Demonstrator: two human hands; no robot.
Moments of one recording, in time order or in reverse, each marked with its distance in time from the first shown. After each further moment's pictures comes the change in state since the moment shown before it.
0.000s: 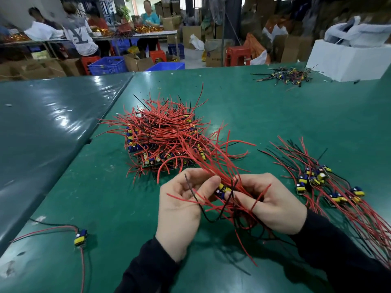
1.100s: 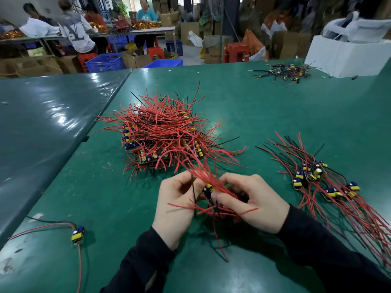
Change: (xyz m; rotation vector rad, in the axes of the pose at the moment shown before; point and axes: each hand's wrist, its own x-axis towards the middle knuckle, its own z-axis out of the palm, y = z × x) left_hand 0.008 -0.014 -0.012 0.127 -0.101 0.043; right_hand 0.001 0.012 0.009 -0.279 0.065 0.011
